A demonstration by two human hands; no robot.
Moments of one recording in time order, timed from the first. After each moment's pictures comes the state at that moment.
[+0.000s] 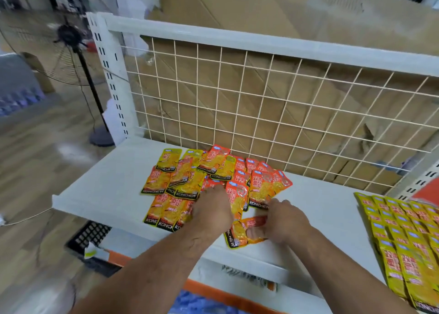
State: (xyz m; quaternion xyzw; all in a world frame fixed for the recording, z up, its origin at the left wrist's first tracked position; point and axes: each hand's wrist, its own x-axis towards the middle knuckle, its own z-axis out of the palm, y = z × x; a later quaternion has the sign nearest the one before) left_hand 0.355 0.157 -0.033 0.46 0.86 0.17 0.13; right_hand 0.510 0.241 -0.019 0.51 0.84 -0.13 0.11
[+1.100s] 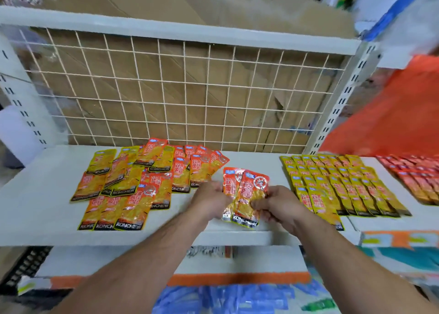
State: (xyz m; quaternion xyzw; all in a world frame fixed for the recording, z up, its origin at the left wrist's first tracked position) left_hand 0.468 0.175 -0.011 0.40 0.69 0.39 0.46; right_hand 0.645 0.225 -0.003 0.55 0.58 -0.55 -0.22
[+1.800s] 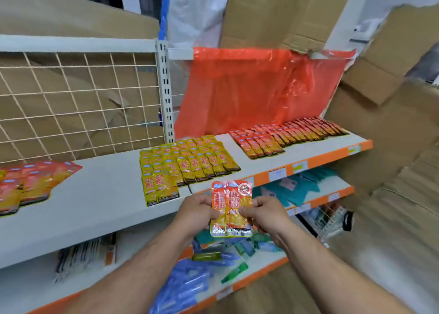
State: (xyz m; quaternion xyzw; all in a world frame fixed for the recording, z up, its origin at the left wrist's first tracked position) left_hand 0.823 0.150 -0.003 0.50 0.61 0.32 0.53; right_hand 1.013 0.135 -0.002 0.65 0.47 -0.48 -0.37
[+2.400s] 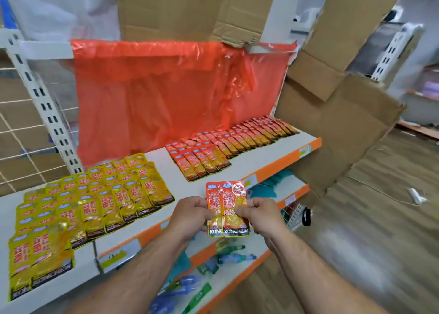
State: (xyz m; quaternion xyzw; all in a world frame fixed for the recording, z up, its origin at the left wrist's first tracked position) left_hand 1.000 0.277 -0.017 0.52 0.55 0.30 0.58; right_hand 1.178 0.227 -0.015 0.70 0.40 -0.41 -0.44
